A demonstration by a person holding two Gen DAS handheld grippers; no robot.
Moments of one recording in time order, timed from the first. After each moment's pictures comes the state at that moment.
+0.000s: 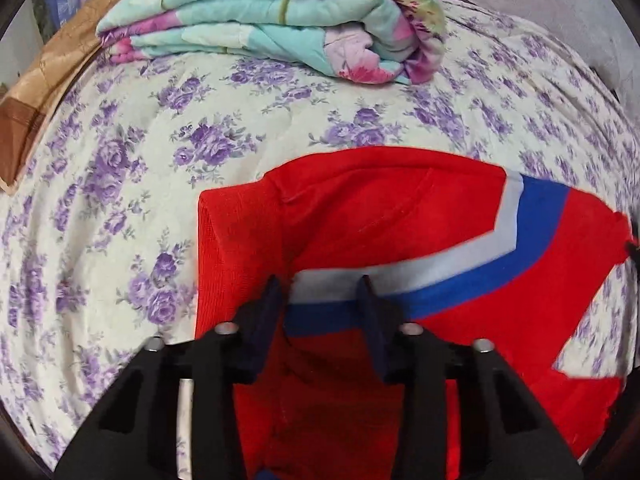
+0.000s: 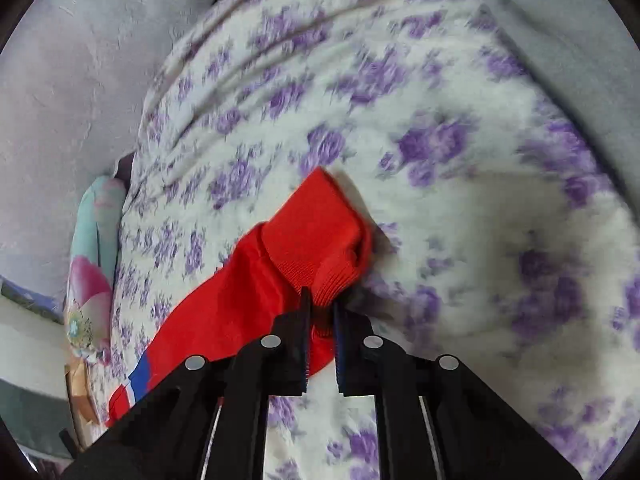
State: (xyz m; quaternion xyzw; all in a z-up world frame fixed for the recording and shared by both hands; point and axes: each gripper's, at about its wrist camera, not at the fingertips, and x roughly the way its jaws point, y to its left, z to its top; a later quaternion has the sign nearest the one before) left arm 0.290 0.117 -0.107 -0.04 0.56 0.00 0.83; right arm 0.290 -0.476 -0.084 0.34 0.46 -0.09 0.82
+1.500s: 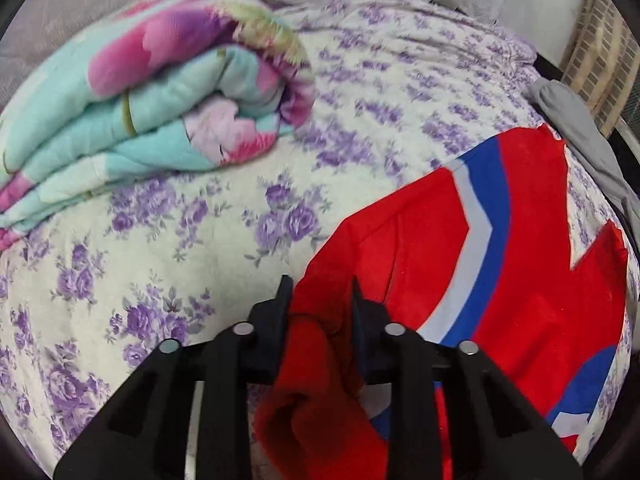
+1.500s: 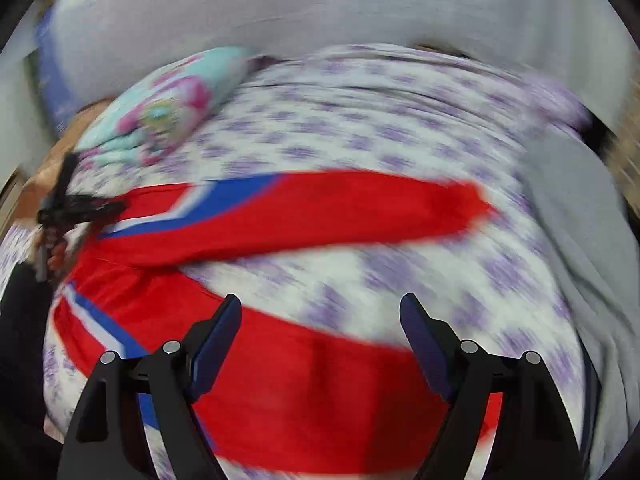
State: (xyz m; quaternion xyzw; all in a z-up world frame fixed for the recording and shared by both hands) left arm 0.341 0.129 -0.112 0.10 0.46 -0.28 0.84; right arm 0.151 -0.214 0.022 0.01 0.46 0.06 0.89
